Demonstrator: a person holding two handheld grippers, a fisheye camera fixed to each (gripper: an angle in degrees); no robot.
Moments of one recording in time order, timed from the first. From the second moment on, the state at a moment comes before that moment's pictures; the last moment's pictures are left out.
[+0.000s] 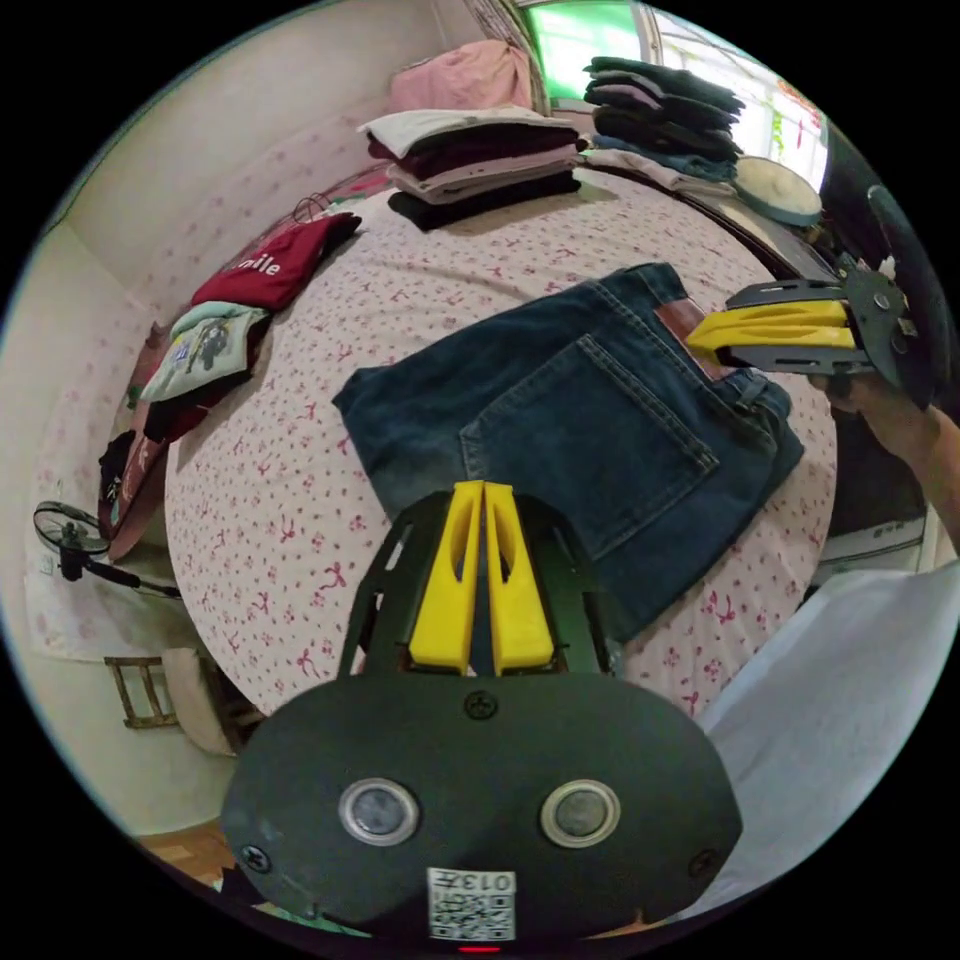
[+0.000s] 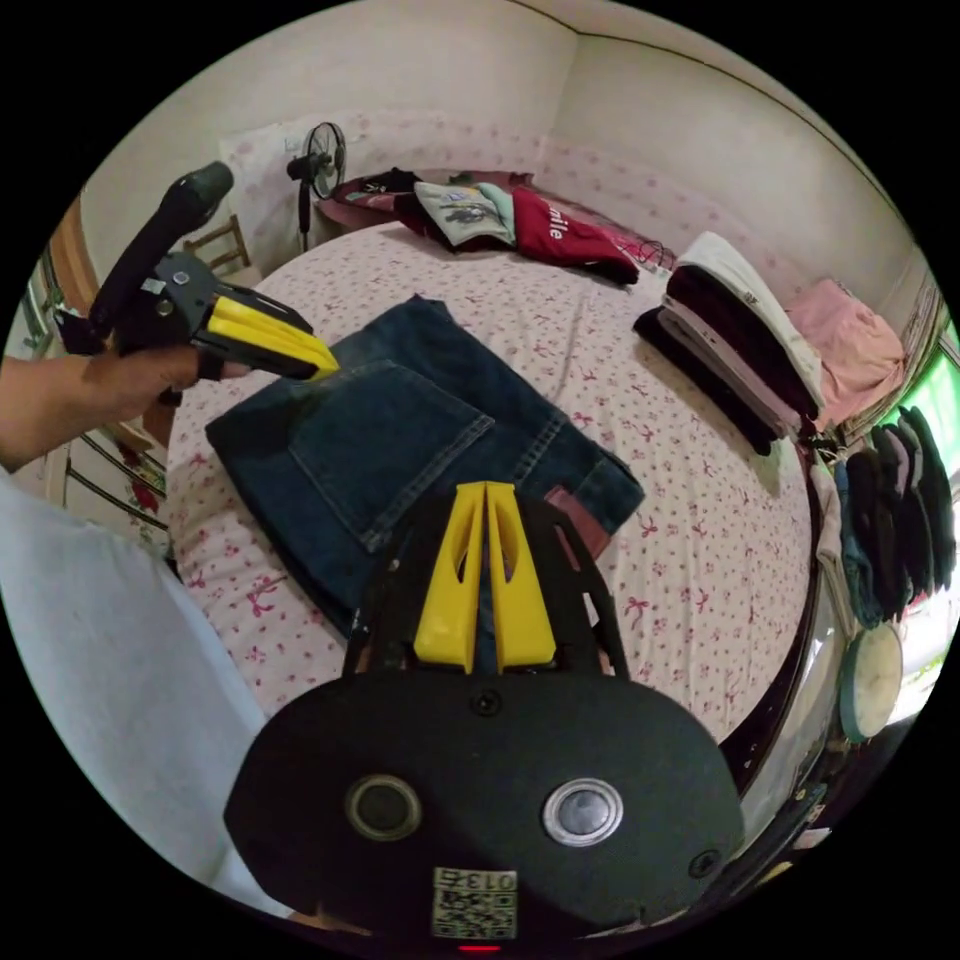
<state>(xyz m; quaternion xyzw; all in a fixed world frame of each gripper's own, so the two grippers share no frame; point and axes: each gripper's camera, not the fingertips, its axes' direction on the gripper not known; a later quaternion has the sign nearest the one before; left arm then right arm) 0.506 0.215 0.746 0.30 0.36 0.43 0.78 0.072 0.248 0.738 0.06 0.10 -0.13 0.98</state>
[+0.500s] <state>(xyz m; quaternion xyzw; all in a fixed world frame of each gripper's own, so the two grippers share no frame) 0.541 0.121 0.740 0.19 0.39 0.41 0.80 0.158 0.235 0.758 0.02 0.07 -0.13 0.99</state>
